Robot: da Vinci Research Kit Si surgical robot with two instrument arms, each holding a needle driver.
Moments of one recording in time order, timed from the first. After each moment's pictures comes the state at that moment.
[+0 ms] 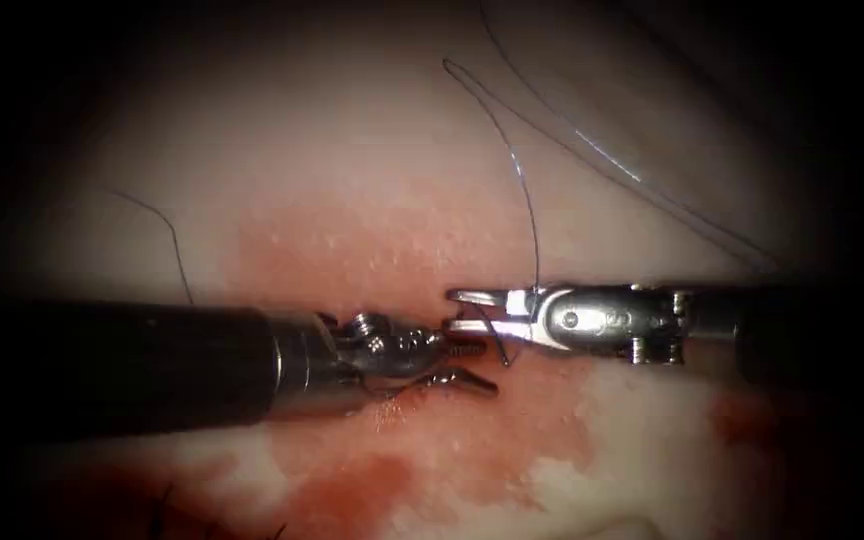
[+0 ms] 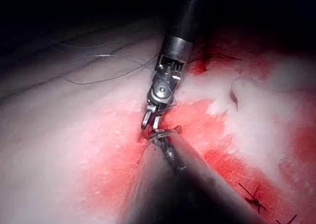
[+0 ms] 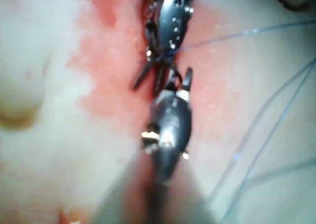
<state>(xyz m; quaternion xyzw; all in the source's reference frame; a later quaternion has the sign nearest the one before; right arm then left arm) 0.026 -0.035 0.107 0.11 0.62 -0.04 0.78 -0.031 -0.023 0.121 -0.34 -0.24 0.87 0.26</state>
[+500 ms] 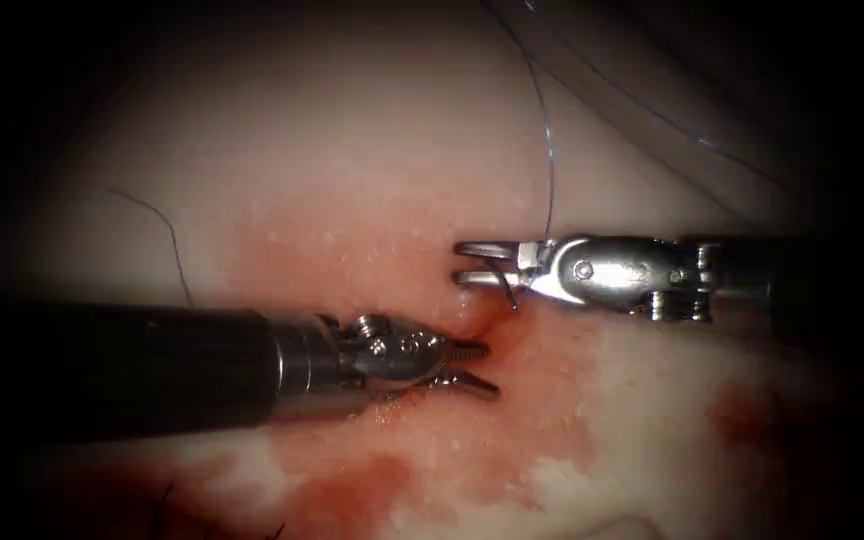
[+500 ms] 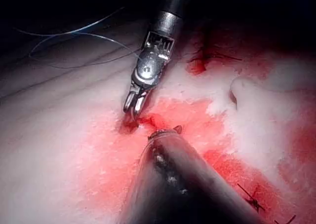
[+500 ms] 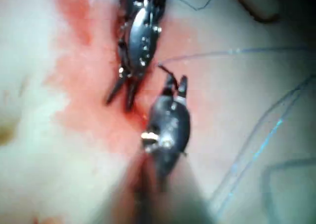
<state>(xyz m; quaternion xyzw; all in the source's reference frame) 0.027 -0.026 0.101 0.04 0.64 0.01 0.76 -0.031 -0.023 0.121 -0.34 -0.24 0.87 0.26</state>
